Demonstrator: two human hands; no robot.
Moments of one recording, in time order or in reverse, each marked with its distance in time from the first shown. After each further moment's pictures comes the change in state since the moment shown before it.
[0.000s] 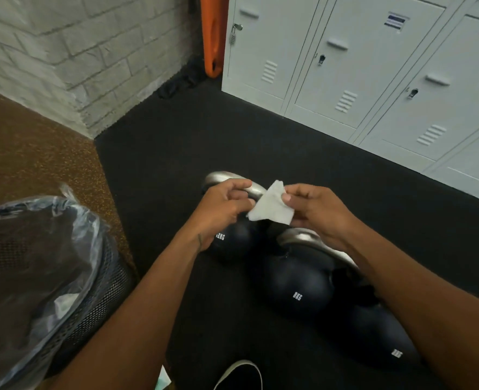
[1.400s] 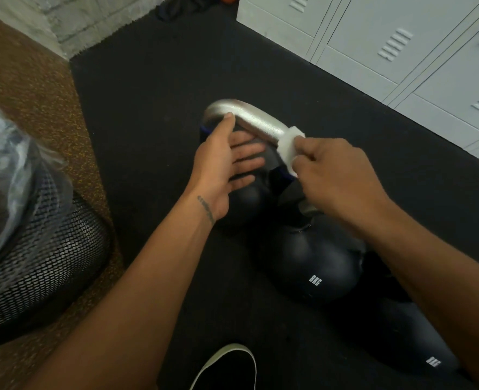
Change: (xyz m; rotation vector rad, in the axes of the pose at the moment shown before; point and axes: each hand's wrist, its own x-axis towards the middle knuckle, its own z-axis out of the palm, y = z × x) left_hand 0.033 -0.050 0.020 -0.484 0.217 -0.187; right_hand 0.021 0.025 0.036 -1.028 0.191 -0.253
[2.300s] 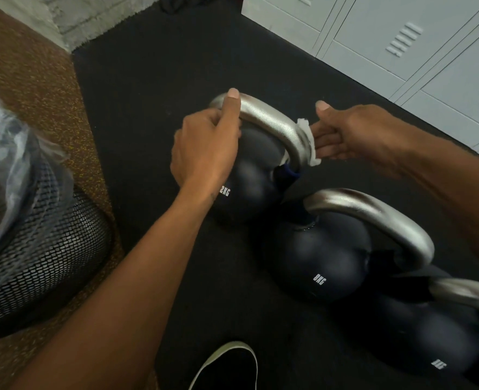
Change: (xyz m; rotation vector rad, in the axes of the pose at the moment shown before) left_hand 0.012 0.006 -0.012 0.416 0.348 0.372; right_hand 0.065 0.035 -0.022 0.429 -0.291 0.150
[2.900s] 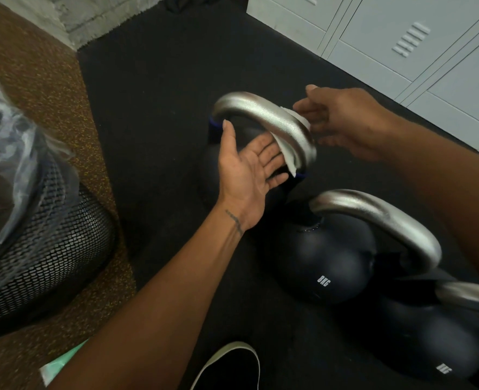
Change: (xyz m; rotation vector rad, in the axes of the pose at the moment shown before) left_hand -0.020 -0.029 0.042 -0.866 -0.503 -0.372; right_hand 0.029 -0.015 0.011 0.201 0.017 -0.015
